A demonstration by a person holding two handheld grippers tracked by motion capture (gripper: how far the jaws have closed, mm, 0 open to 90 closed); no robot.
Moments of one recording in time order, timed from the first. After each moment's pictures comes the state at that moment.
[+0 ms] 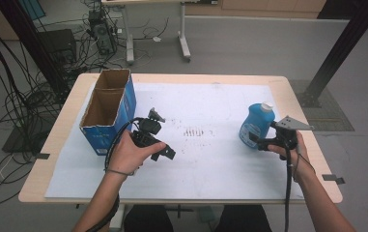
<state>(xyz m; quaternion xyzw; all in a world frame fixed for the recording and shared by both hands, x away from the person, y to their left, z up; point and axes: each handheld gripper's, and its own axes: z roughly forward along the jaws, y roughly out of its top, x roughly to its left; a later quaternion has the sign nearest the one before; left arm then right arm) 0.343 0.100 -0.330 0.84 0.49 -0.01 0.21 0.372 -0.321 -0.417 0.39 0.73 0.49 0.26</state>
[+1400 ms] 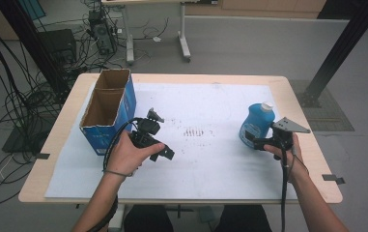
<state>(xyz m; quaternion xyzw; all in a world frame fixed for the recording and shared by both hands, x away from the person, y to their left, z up) 0.339 0.102 -0.328 0.84 0.49 0.00 0.21 0.374 -0.313 -0.426 0.39 0.71 0.52 0.27</state>
